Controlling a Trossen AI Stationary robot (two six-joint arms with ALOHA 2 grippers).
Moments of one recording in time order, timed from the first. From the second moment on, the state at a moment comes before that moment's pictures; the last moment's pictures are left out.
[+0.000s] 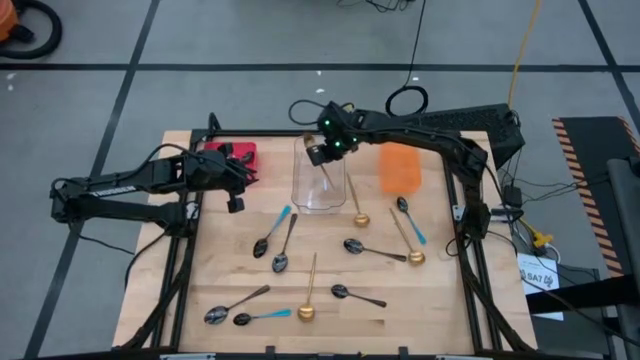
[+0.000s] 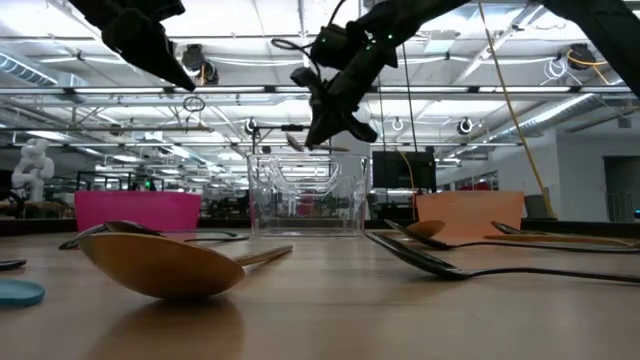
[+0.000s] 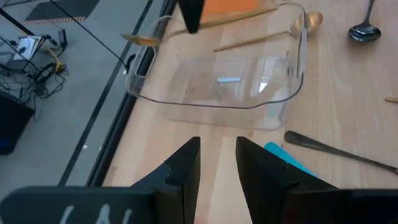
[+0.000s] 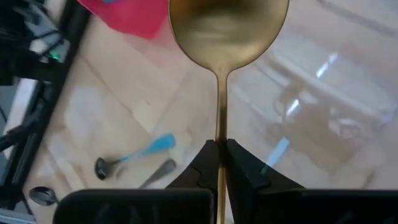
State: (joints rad) left arm 0.22 0.83 0.81 -0.64 -0.19 0.23; right arm -0.45 1.99 1.73 -0.74 -0.27 0.66
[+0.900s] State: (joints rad) left arm 0.18 0.83 0.81 -0.66 -0.18 0.22; right arm -0.41 2.09 1.73 -0.71 -0.26 0.77
